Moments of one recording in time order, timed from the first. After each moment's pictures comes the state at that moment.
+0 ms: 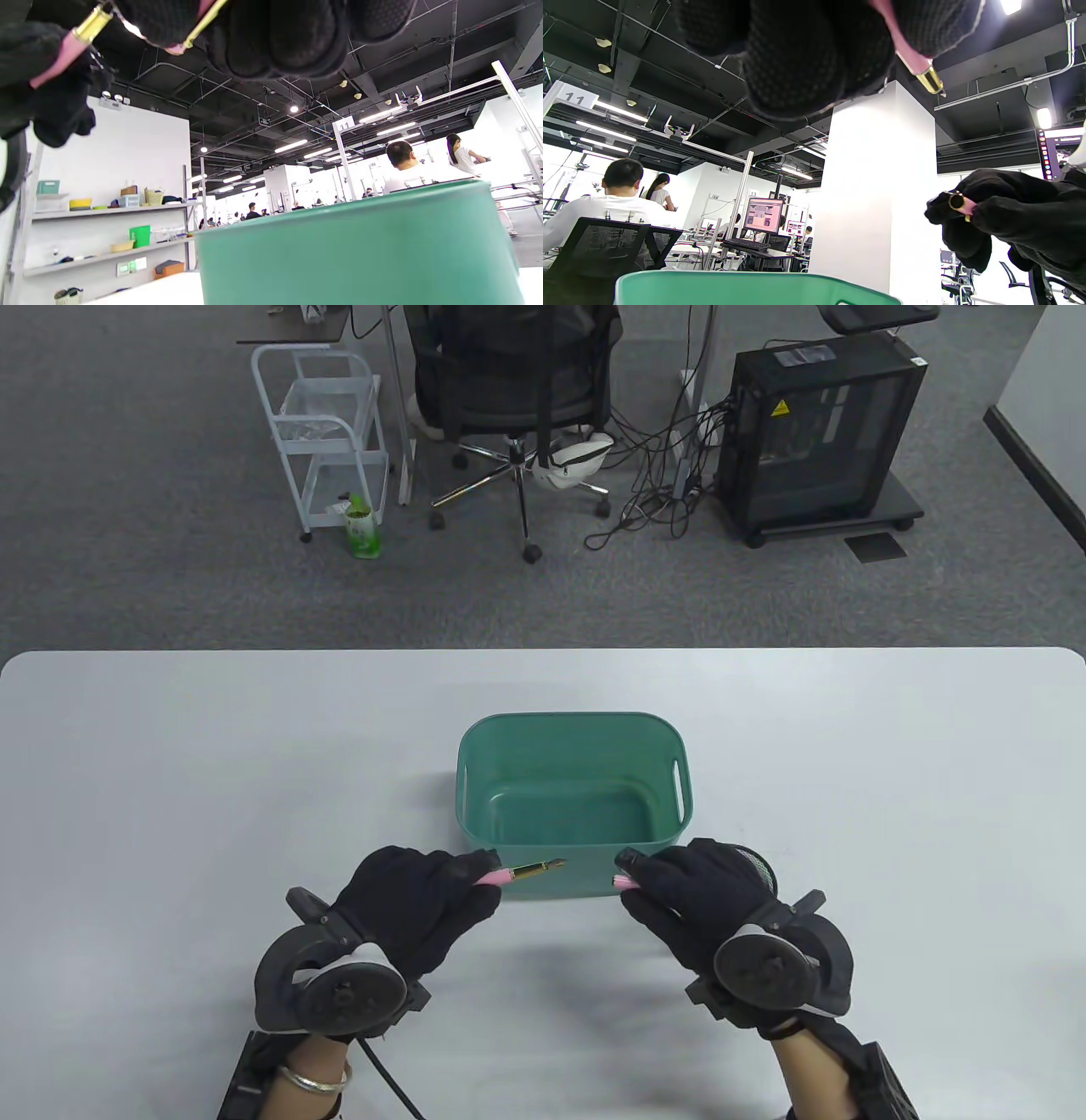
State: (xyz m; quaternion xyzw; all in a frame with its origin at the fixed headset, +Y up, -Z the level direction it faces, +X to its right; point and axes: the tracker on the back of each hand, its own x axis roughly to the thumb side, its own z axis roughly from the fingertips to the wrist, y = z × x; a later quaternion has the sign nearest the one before) left_hand -0.172 -0.576 -0.231 0.26 -0.34 0.16 0.89; right_hand 0.139 -0.624 -0.257 0.26 -0.26 0.91 0.21
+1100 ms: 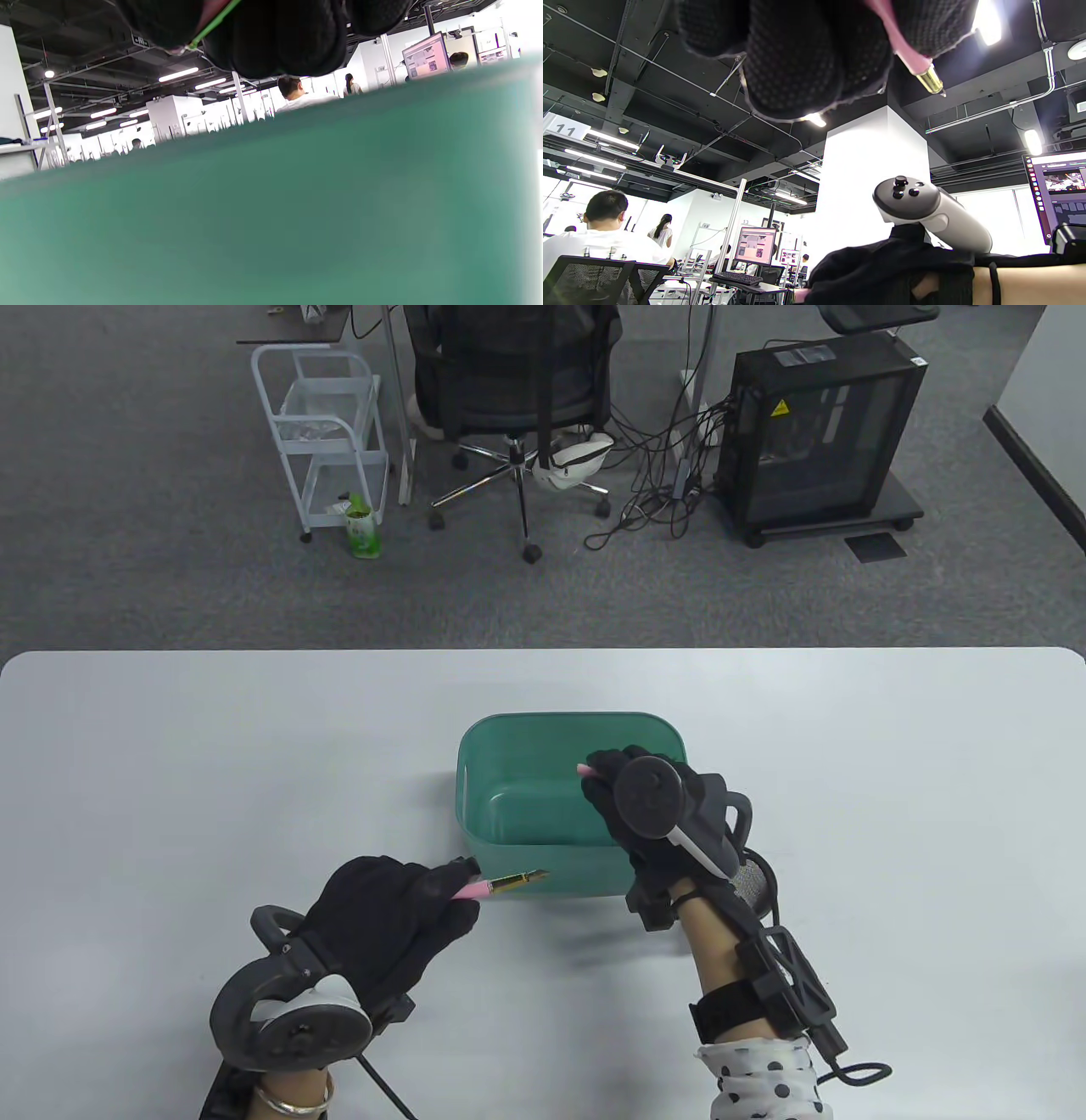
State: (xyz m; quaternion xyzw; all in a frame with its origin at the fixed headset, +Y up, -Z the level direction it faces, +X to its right) left_hand -0.187 -0.560 -0.210 0.31 -0.34 0.17 0.87; right_hand 0.089 -0.633 -0.375 0.07 -0.10 0.98 0.16
